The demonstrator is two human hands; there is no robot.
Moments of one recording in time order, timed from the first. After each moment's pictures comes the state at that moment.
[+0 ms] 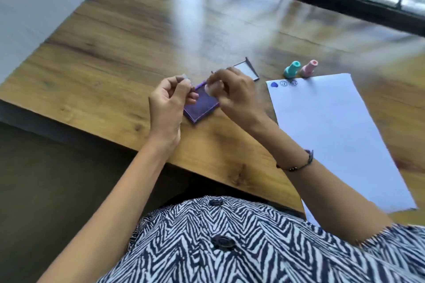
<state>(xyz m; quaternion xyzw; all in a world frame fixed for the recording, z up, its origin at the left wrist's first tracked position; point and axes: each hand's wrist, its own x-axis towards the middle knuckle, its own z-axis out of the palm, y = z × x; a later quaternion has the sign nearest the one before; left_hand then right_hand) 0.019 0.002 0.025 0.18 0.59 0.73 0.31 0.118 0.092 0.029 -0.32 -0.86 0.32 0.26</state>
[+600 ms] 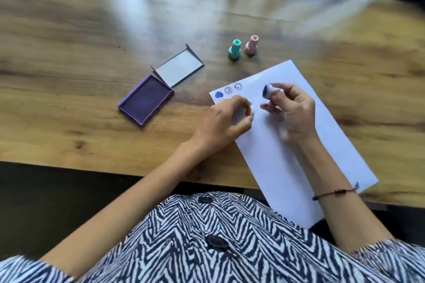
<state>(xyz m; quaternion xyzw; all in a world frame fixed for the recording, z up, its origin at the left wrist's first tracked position) 0.147 0.052 0.002 0.65 0.59 0.39 0.28 0.293 0.114 0.008 -0.50 -0.43 0.59 0.47</state>
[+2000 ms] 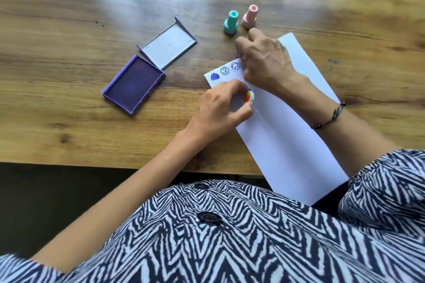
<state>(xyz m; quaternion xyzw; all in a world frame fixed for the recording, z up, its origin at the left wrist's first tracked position) 0.146 0.053 0.001 0.64 0.61 0.36 0.30 0.238 0.161 0.026 -0.47 -0.88 0.04 0.01</state>
